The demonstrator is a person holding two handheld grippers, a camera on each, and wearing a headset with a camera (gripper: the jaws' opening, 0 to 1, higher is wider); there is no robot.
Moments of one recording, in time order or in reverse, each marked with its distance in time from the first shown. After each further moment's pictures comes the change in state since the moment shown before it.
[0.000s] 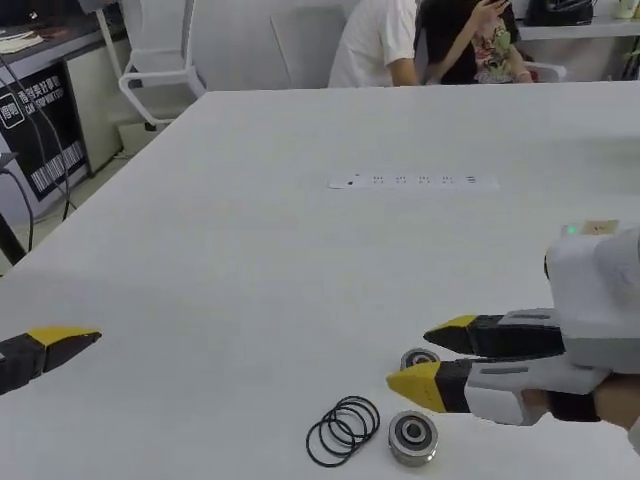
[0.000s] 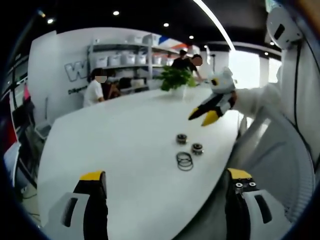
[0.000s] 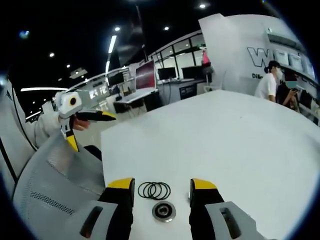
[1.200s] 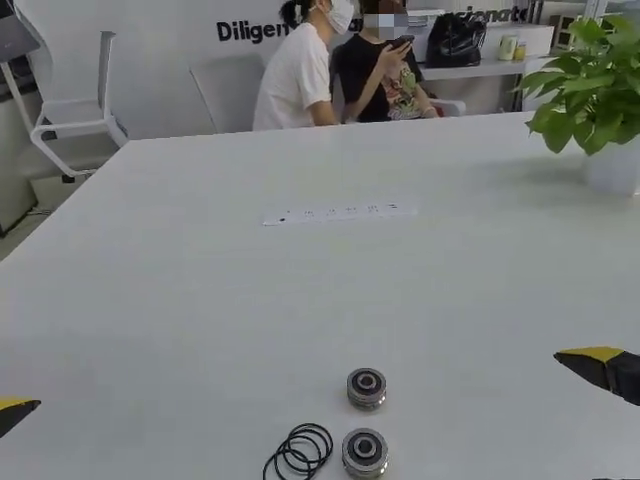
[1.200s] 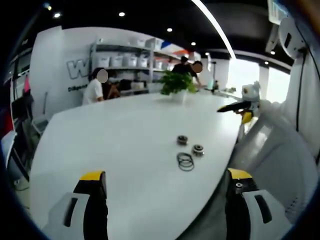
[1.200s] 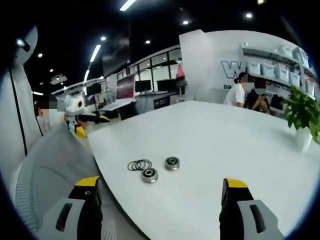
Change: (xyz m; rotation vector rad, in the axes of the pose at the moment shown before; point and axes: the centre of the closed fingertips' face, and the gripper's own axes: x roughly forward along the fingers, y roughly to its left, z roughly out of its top) left arm 0.003 0.013 -0.017 -0.061 -0.040 -0.032; right arm -0.105 -0.003 -0.055 0.036 -0.115 -0.273
